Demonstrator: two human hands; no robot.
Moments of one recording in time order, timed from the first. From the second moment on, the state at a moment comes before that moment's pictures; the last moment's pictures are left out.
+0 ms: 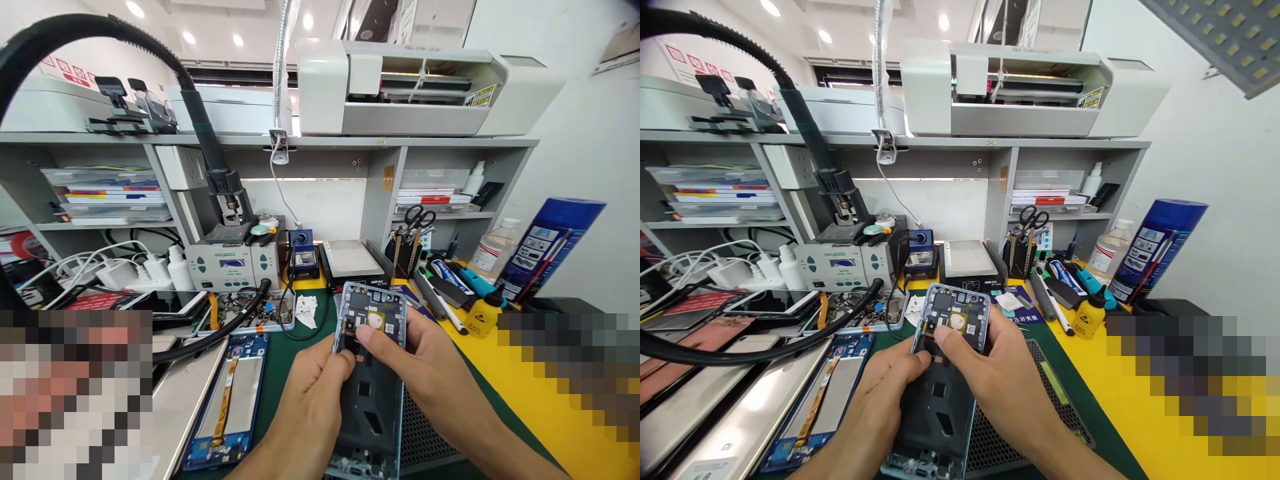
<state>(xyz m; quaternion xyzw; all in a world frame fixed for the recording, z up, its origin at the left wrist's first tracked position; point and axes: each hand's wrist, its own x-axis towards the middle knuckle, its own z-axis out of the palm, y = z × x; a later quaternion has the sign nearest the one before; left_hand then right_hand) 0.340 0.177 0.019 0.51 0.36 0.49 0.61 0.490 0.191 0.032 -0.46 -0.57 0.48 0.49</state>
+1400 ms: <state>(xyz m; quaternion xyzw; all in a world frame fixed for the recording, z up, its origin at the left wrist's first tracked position) 0.337 0.180 0.011 0.63 0.33 0.45 0.54 0.511 0.197 0.035 -0.27 -0.83 -0.01 0.48</state>
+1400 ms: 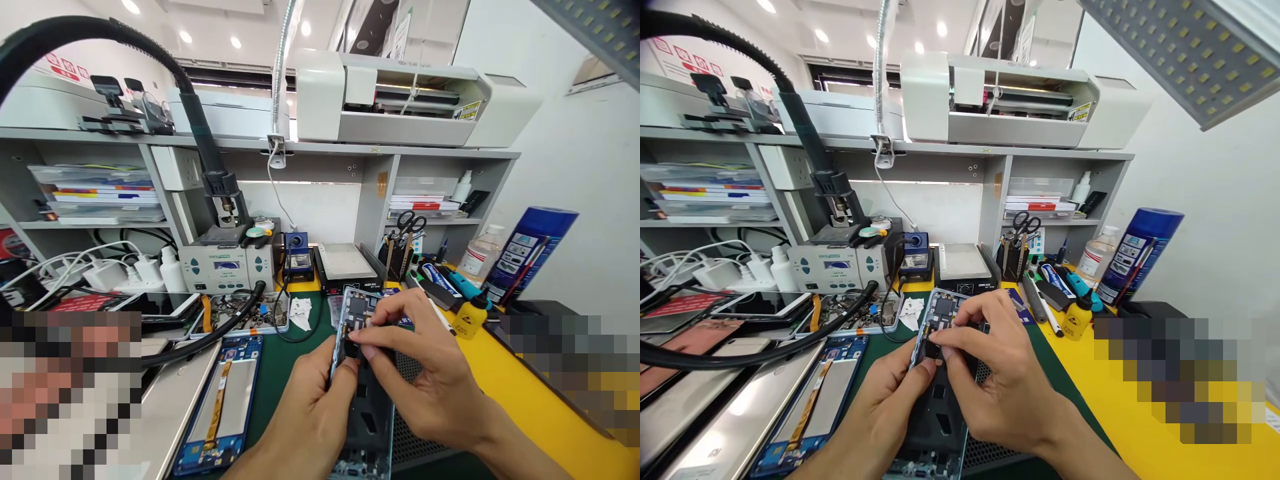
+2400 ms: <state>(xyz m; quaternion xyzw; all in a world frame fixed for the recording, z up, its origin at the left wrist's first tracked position) 0.339 0.178 0.010 0.59 0.35 0.44 0.58 0.508 0.198 0.037 -0.36 -0.82 0.07 0.44</state>
